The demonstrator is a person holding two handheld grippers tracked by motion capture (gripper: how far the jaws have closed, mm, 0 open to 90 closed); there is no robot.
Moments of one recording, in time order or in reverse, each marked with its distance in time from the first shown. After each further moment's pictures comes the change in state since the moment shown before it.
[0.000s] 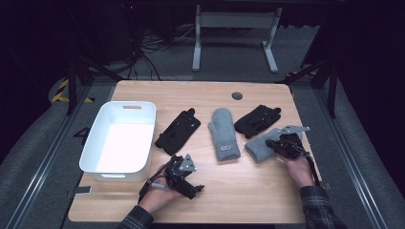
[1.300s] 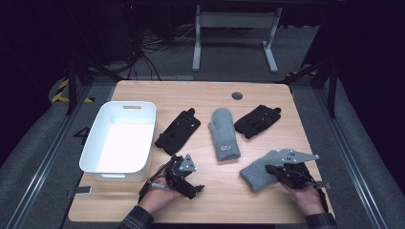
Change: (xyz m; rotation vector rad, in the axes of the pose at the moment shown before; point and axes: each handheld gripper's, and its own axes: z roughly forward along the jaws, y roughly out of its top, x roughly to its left) left arm 0.000 0.000 0.000 -0.001 0.000 0.000; right arm 0.065 -0.042 -0.058 -0.013 0.120 -0.057
